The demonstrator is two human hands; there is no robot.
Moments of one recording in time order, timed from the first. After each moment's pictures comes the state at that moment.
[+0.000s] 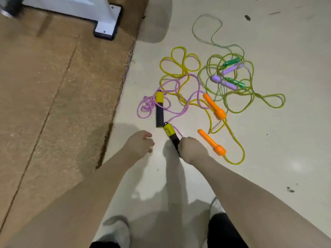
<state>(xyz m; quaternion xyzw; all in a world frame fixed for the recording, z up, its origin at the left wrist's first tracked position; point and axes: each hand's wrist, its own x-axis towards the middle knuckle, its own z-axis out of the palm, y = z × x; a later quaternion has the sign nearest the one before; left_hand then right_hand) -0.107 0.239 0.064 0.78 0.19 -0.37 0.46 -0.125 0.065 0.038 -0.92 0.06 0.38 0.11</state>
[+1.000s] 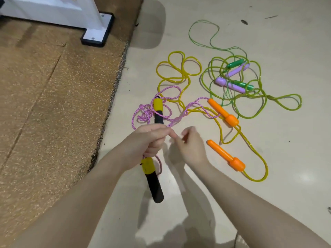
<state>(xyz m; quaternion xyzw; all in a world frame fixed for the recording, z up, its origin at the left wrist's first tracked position) -0.068 0.234 0.032 0.58 0.01 -0.41 0.70 -0.097 0.085 -0.034 -0.87 0.23 0.07 0.43</state>
